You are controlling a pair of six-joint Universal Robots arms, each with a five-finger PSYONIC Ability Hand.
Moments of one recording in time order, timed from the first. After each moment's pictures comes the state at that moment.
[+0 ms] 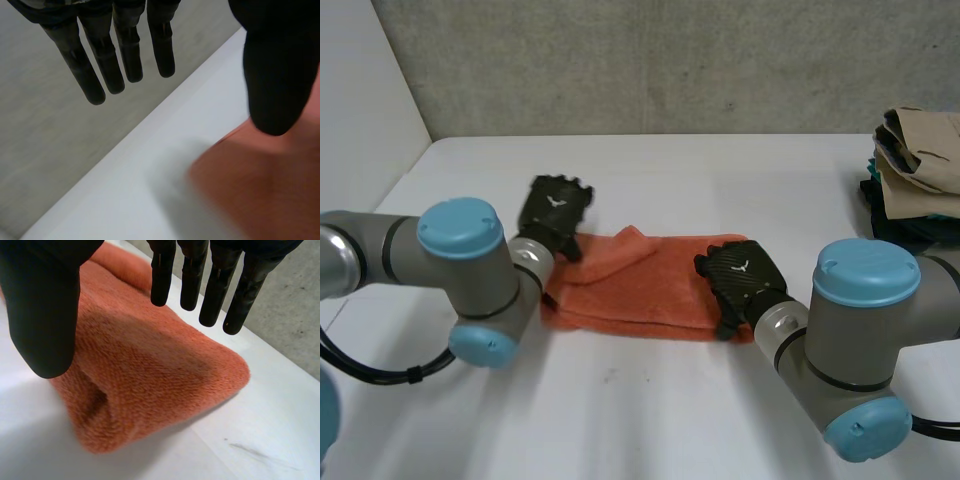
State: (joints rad) left arm 4.25 -2.34 -1.27 3.55 -1.60 3.57; right arm 2.11 -1.03 1.61 -0.27 1.50 2.80; left_hand 0.49 0.49 0.49 0.50 0.32; right_hand 0.38 0.44 0.45 0.45 0.26
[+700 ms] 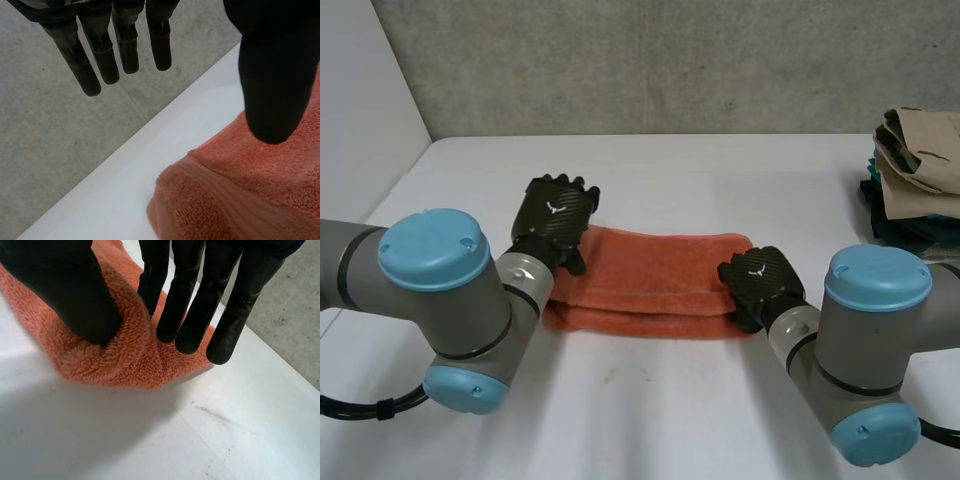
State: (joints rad) left arm 4.15 -2.08 -1.53 3.55 -1.63 3.50; right arm 2.08 -1.04 1.66 -0.29 1.54 2.71; left_hand 0.40 0.39 0.39 0.38 0.20; right_hand 0.95 1.17 1.17 1.17 0.95
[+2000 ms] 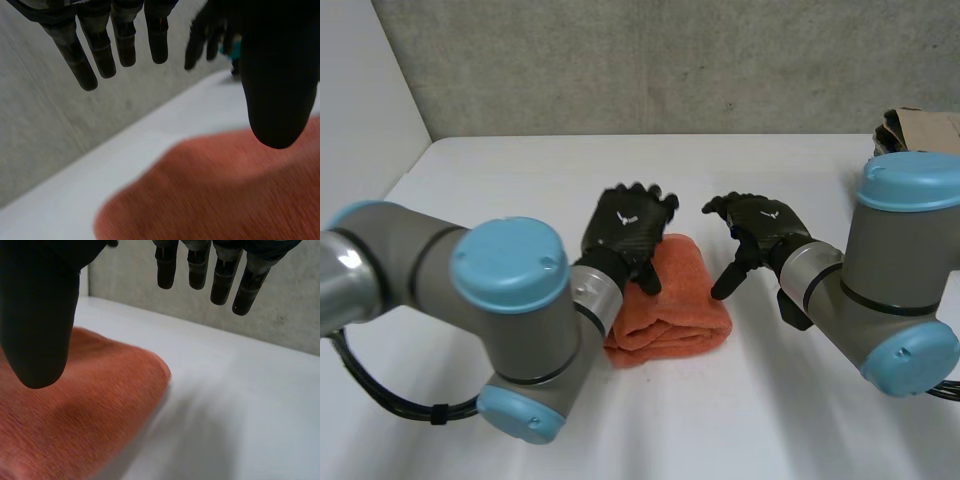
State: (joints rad) left arm 3.95 -2.13 -1.38 3.43 -1.67 3.31; right arm 2.04 -1.09 1.41 -0.01 1.44 3.19; left_hand 0.33 0.31 0.32 0.32 0.13; right_hand 0.20 0.22 0.21 0.23 0.06
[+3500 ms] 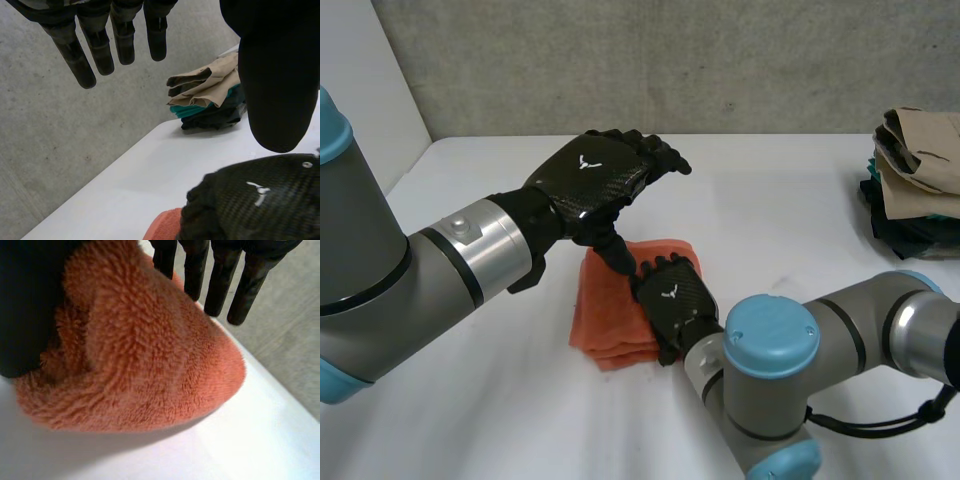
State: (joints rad) left arm 4.20 -1.78 -1.44 3.14 -1.08 3.32; right arm 2.33 -0.87 1.52 -0.43 1.60 2.71; left_hand 0.30 0.29 0.29 0.29 0.08; right_hand 0.20 0.23 0.22 0.24 0.06
